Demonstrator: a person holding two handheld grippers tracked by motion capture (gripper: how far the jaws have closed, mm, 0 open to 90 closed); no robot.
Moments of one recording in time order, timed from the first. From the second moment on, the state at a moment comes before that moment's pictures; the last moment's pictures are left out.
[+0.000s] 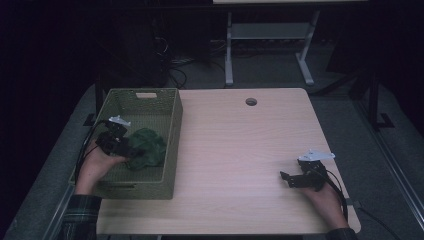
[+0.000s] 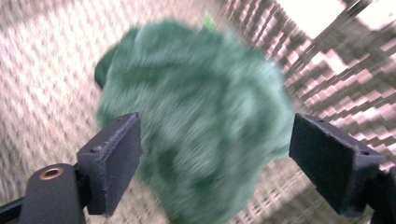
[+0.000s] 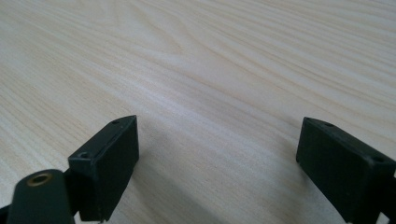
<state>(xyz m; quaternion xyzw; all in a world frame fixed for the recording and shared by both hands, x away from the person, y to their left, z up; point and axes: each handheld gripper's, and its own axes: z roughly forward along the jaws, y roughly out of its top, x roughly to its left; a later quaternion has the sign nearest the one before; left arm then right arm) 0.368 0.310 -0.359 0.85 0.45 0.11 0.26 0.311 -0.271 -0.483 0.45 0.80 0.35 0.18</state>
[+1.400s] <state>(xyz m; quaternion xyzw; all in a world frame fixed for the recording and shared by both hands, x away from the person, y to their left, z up) 0.334 0.095 -0.365 0.88 0.28 0.11 0.37 0.311 -0.271 -0.483 0.45 0.80 0.35 0.18</state>
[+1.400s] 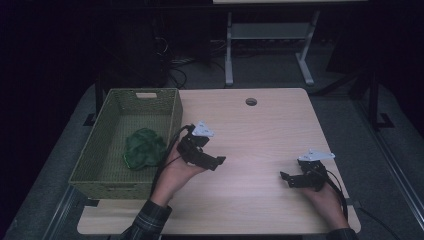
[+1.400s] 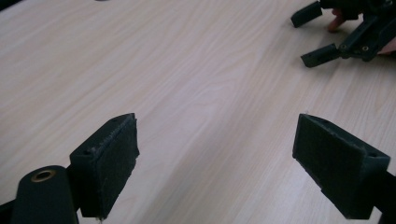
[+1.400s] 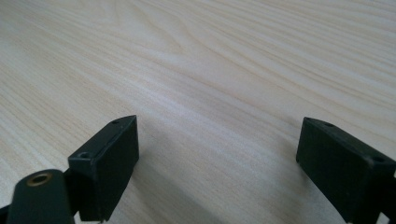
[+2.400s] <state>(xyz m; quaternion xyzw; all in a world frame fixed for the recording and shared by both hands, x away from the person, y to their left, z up) 0.337 0.071 -0.479 0.88 0.26 0.11 0.37 0.311 -0.271 -0.483 0.45 0.80 0.35 0.18</state>
